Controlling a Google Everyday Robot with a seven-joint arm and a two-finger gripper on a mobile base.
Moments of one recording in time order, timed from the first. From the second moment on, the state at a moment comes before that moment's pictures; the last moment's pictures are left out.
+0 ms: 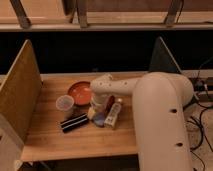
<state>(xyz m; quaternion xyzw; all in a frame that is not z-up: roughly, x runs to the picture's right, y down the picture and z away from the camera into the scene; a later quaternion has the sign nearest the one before) -0.051 0.158 0.894 -0.37 0.07 0.39 0.84</state>
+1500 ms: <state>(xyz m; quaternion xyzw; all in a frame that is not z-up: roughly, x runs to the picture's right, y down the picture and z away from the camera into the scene) -0.069 -0.070 0.797 -0.16 -0.16 0.45 0.86</state>
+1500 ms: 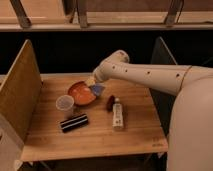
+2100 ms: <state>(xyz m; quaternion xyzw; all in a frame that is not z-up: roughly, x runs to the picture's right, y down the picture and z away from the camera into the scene) -0.123 -0.129 0.741 -0.12 -0.29 0.39 0.87</state>
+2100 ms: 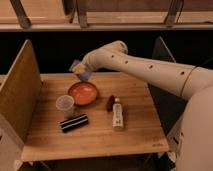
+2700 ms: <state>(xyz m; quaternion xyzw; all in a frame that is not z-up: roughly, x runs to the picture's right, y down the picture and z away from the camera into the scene) -0.141 -0.099 0.755 -0.17 -0.28 0.40 0.86</state>
